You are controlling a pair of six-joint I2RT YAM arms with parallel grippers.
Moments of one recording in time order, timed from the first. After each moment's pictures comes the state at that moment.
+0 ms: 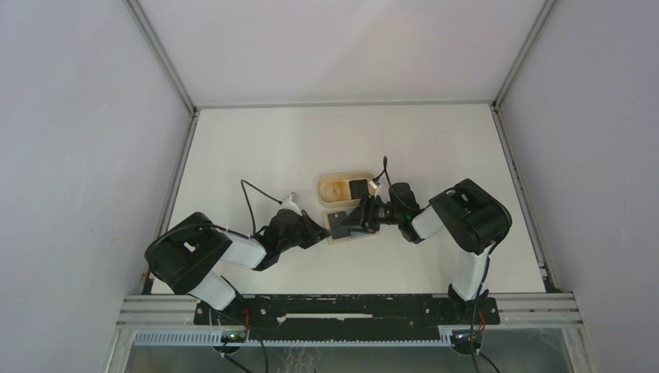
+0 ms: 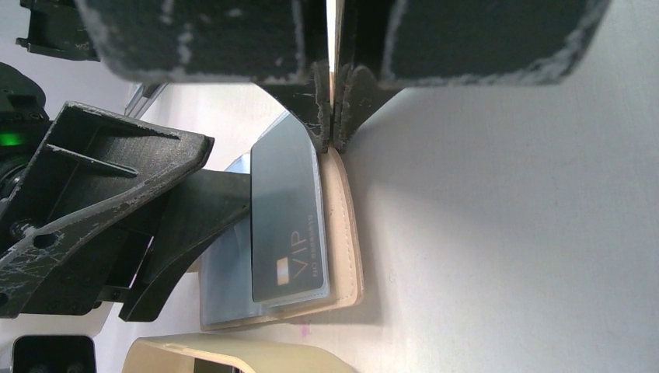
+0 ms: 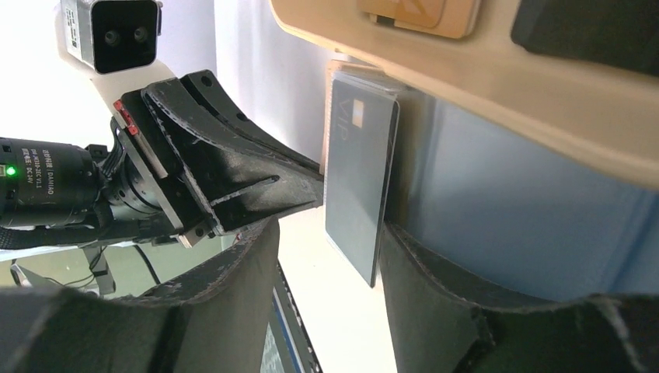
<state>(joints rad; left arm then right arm) -0.73 1.54 0.29 0.68 0.05 -1.08 0.52 1.86 0.52 0.83 -0.73 0.98</state>
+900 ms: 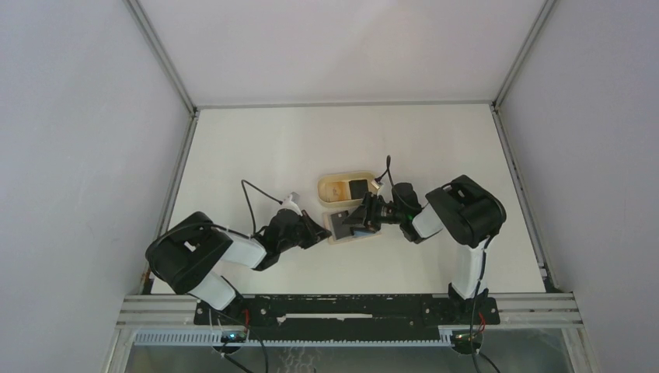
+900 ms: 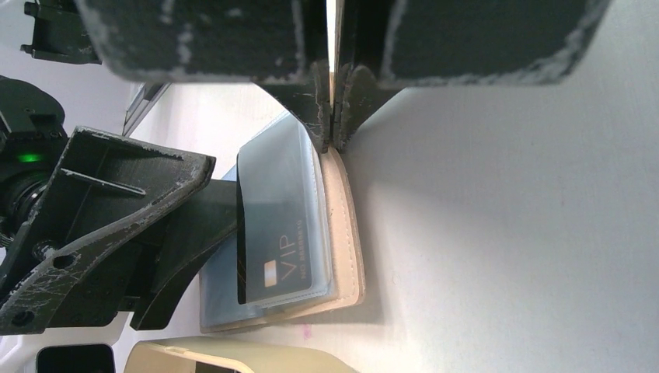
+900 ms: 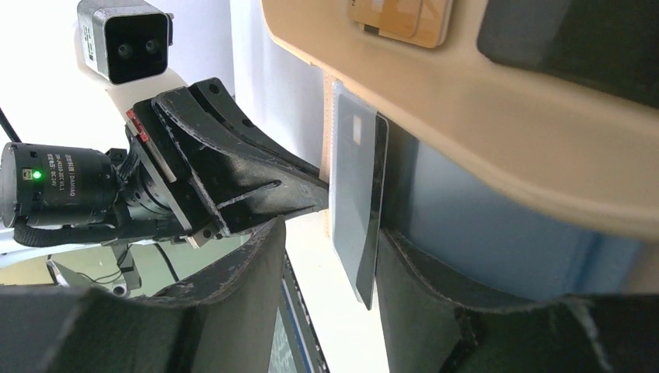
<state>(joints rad) -0.73 1.55 0.29 0.68 0.06 -1.08 0.49 1.93 0.53 0.93 -0.78 1.04</state>
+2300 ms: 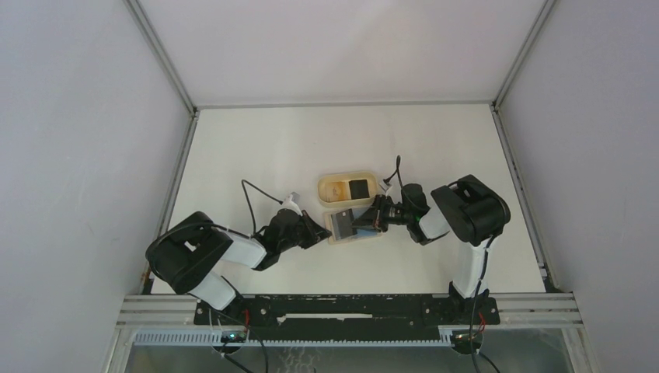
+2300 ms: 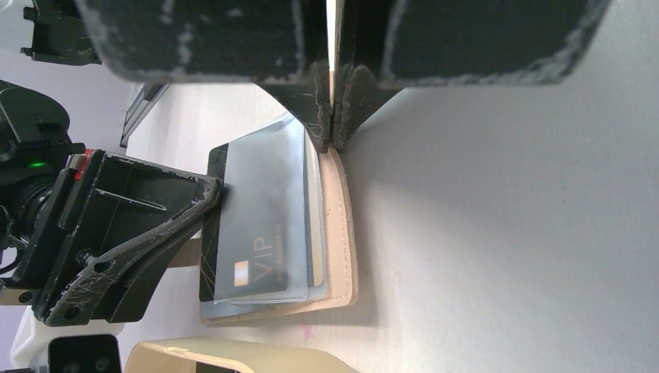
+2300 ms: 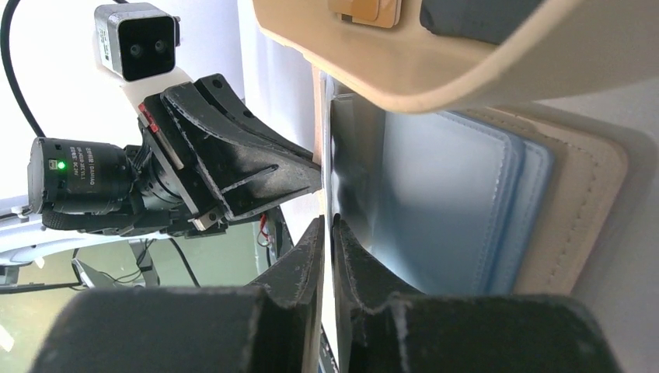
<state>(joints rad) -0.73 1.55 0.29 0.69 0.06 -1.08 0.41 1.93 0.48 0.97 -0.84 1.06</state>
